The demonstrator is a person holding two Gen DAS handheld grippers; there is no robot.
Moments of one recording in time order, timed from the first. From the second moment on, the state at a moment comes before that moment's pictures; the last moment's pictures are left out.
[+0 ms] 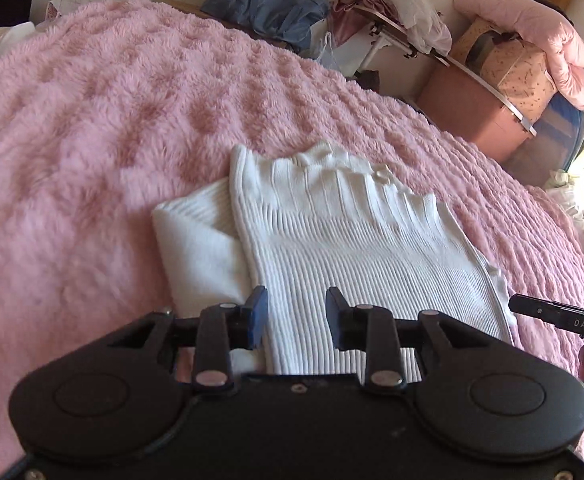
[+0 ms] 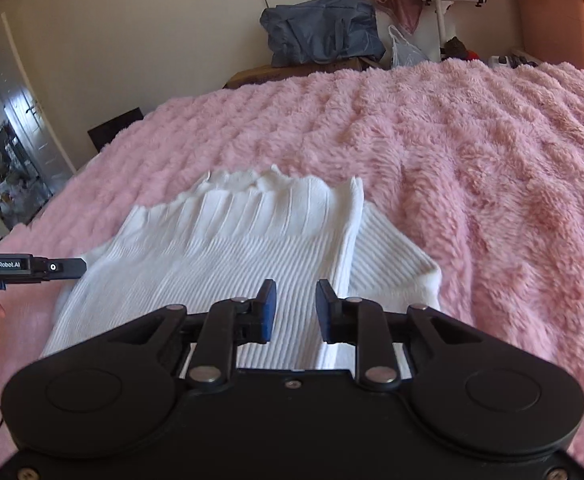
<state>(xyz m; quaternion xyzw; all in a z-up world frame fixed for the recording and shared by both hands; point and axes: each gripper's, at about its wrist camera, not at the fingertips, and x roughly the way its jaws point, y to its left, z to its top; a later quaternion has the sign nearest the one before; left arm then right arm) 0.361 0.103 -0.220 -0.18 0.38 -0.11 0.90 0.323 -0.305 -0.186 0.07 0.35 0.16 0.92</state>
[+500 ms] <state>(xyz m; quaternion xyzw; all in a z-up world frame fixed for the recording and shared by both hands) 0.316 0.100 -0.254 -0.22 0.43 -0.11 0.87 0.273 -0.309 -0.216 0.08 0.41 0.14 0.90</state>
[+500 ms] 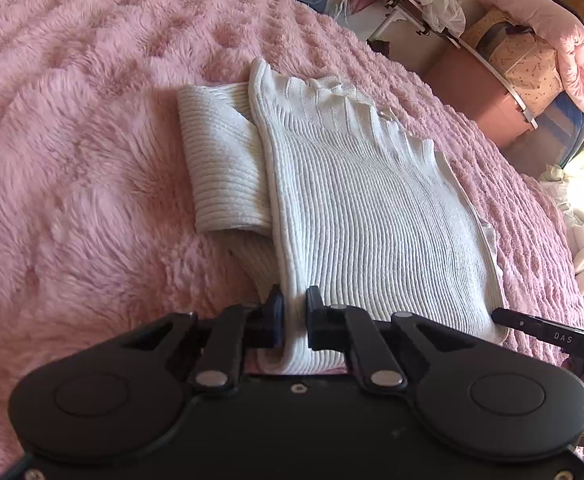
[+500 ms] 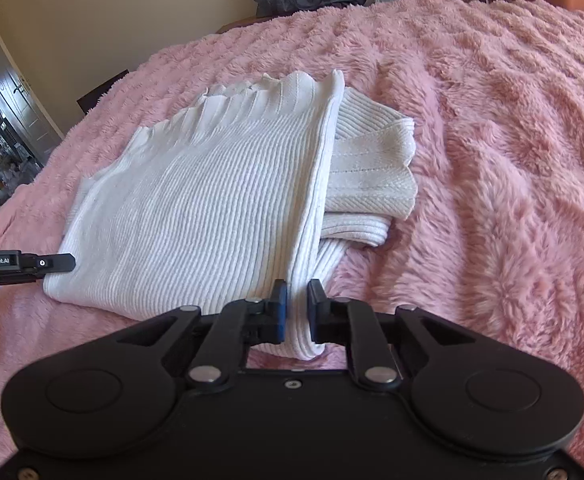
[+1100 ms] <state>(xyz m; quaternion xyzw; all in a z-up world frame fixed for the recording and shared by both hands) 0.302 0.108 -0.213 -0.16 0.41 -0.13 0.89 0.262 -0.317 -0.208 0.10 0.39 0.10 0.91</state>
